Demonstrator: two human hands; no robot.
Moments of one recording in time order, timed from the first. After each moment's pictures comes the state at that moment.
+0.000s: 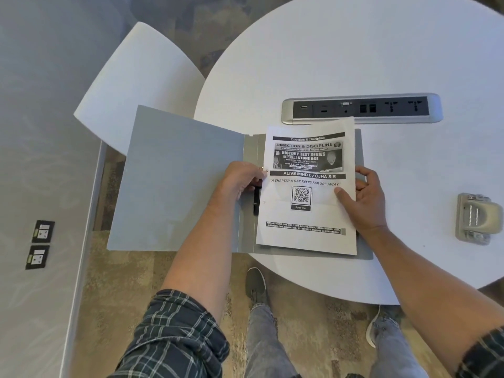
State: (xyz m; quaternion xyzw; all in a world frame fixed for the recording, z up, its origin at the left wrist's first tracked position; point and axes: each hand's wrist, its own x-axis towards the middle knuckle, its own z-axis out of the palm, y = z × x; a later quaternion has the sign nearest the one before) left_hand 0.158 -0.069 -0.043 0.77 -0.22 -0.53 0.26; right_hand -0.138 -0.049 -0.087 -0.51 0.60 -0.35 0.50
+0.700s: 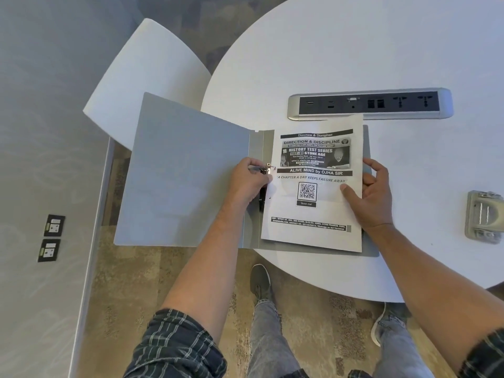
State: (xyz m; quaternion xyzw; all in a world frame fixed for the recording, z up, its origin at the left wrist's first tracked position) left_hand 0.146 -0.037 -0.039 0.78 -0.29 -0.46 0.31; right_hand -0.136 -0.049 -0.091 -0.51 0.58 -0.38 0.51
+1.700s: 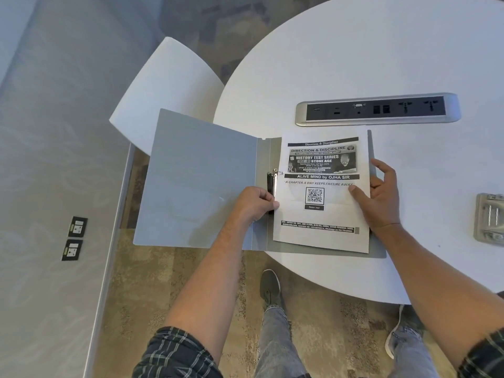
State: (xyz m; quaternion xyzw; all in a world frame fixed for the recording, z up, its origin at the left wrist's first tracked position) left_hand 0.144 0.008 -0.030 0.78 -0.35 -0.48 0.18; right_hand -0.144 -0.051 -0.089 -0.49 0.57 -0.39 0.54
